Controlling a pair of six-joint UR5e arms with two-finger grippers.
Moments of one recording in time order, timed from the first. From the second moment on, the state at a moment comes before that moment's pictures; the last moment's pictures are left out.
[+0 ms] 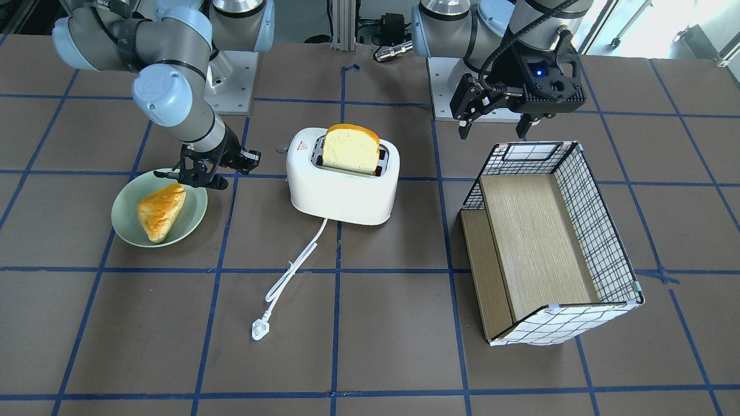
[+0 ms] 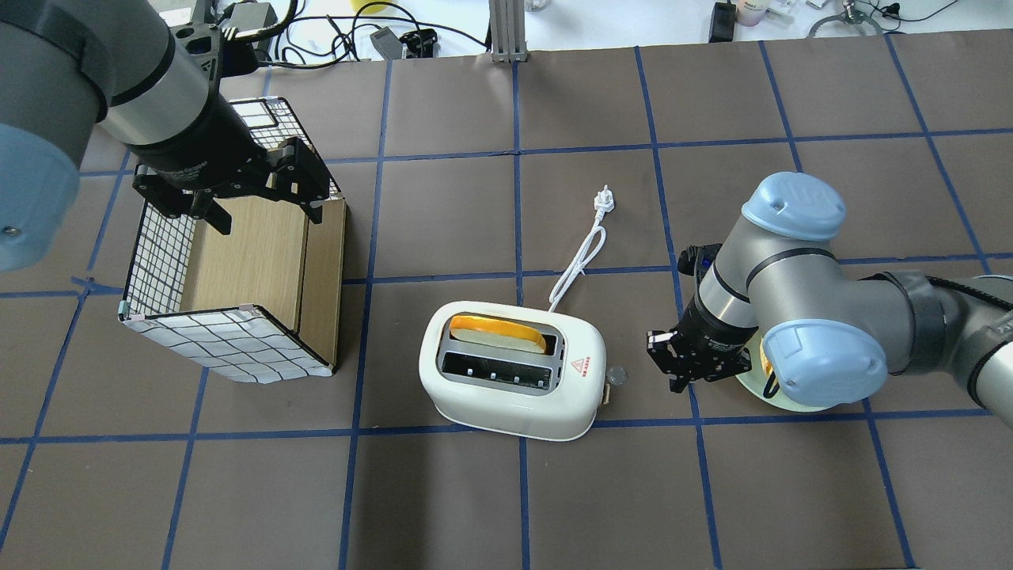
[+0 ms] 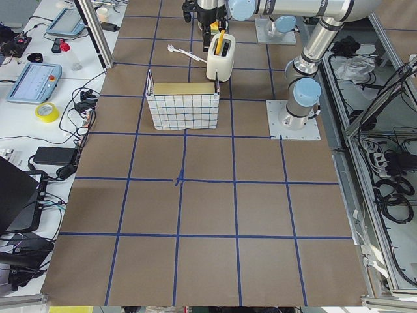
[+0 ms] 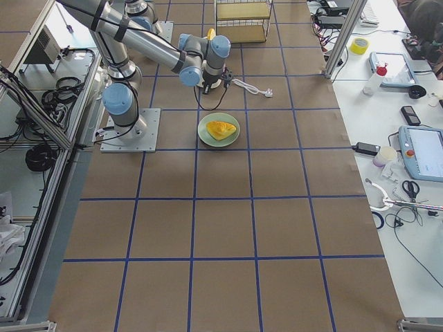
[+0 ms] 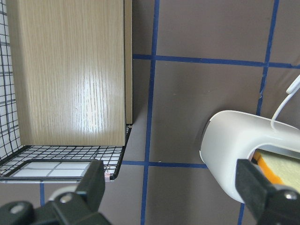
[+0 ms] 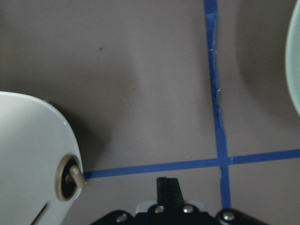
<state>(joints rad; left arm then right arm) -1.58 -1.47 -1.67 -1.52 1.55 -0.09 1.55 -1.56 2.19 -1.96 -1.47 0.15</state>
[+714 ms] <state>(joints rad) -1.58 -1.47 -1.67 -1.52 1.55 -0.09 1.56 -1.59 1.90 -1.74 -1.57 0.13</state>
